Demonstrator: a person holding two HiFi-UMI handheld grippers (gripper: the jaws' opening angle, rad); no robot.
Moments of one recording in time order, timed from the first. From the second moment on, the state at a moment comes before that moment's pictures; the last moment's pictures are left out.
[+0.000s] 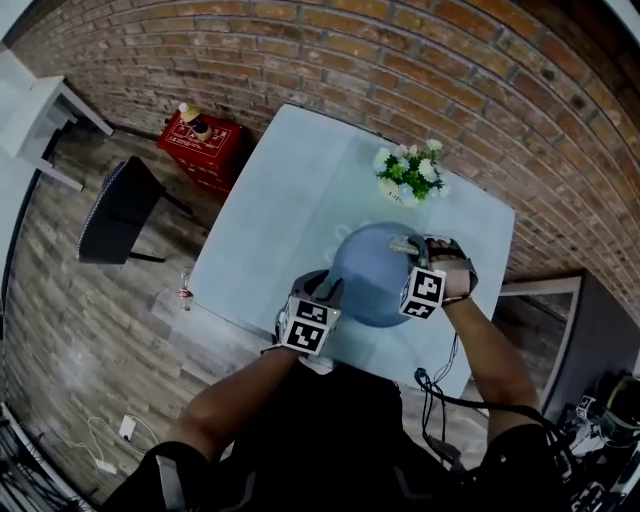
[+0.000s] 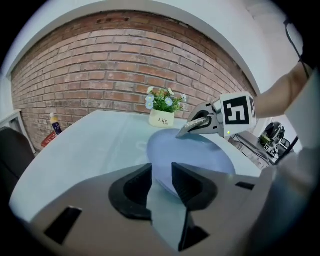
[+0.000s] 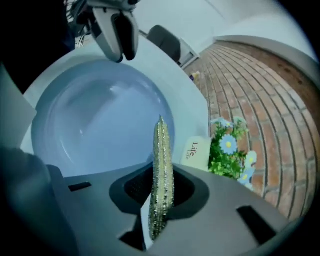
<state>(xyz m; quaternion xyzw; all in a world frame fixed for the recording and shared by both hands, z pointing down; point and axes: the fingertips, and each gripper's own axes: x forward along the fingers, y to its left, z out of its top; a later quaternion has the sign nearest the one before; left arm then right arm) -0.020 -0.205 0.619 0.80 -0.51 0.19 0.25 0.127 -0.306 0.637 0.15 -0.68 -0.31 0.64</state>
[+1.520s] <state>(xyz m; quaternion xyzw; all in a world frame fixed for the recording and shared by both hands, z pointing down) -0.021 -0.197 0.644 0.80 -0.49 0.22 0.27 0.169 -0.176 0.661 0.11 -0.63 -0.04 0.77</state>
